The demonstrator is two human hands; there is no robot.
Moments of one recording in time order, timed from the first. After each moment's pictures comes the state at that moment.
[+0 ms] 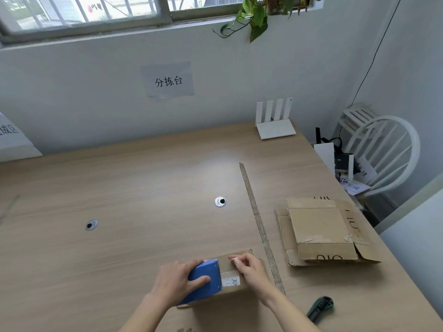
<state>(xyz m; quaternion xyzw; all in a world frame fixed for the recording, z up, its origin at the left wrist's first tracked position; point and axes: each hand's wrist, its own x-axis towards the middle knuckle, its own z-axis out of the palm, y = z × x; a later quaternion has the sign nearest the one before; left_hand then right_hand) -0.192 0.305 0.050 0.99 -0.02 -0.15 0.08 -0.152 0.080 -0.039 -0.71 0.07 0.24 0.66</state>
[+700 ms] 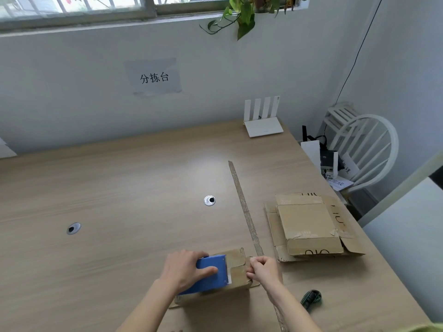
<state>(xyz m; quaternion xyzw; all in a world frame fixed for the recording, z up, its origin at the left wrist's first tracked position) -0.159 0.277 0.045 0.98 -0.06 -0.16 0.09 -0.145 0.038 -0.054 -0.69 0.32 0.18 0.62</state>
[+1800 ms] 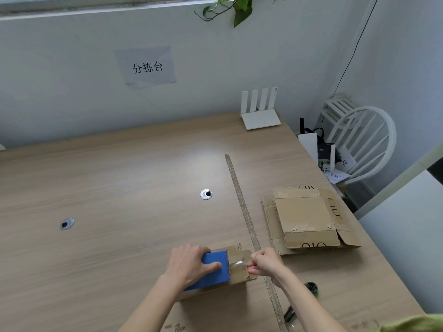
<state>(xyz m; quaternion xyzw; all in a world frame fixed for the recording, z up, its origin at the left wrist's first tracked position) -0.153 0.259 0.029 0.99 -0.07 -0.13 0.05 -0.128 0.020 -0.022 -0.71 0.30 0.29 0.56</state>
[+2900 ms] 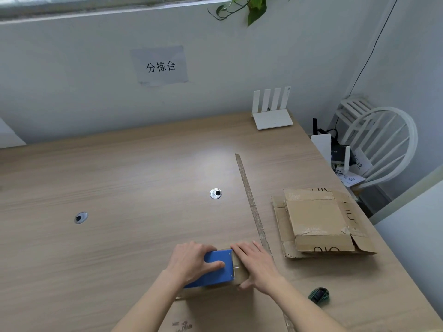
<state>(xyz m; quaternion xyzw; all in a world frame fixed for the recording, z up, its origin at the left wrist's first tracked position) -0.154 0.275 0.039 0.98 -0.07 -0.15 0.06 -0.131 0.051 -0.037 -0.93 -0.30 0.17 0.09</state>
